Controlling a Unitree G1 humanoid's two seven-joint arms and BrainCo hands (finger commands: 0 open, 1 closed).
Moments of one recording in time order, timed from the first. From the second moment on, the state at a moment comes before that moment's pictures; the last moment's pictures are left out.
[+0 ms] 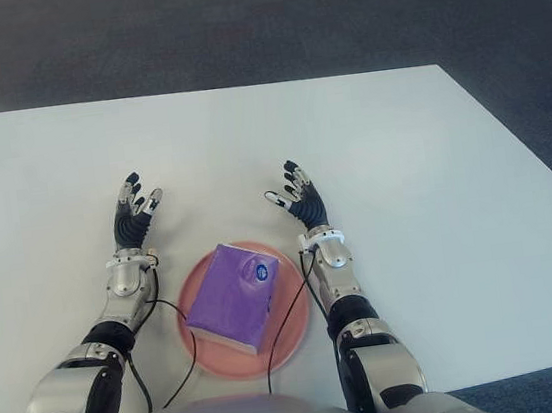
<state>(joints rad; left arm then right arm) -0.36 0.12 0.06 1.06 0.10 -0.73 0.27 -0.34 -0.01 -0.09 0.85 0.04 -0.51 0.08</state>
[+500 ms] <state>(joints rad) -0.34 0.11 0.07 1.02 0.09 -0.69 0.25 -0.32 0.01 -0.09 0.84 0.01 -0.57 -0.05</state>
